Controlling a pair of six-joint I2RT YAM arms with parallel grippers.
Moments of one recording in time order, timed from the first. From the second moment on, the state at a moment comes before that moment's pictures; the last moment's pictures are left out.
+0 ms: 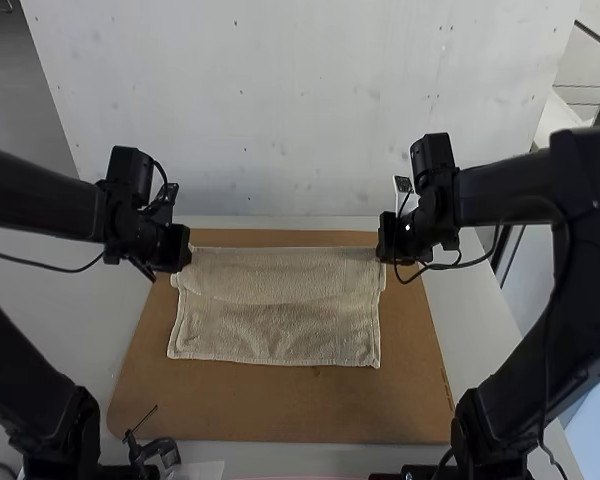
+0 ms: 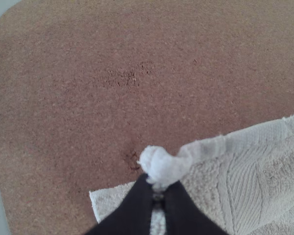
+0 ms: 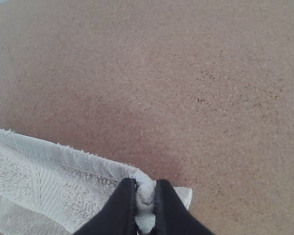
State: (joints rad) left arm -0.12 1.36 0.61 -0.13 0.19 0.02; right arm 0.18 1.35 0.69 -0.28 -0.24 0.09
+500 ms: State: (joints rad) left arm -0.16 1.15 0.49 -0.21 0.17 0.02; right arm 0.23 1.08 0.55 -0.40 -0.21 0.14
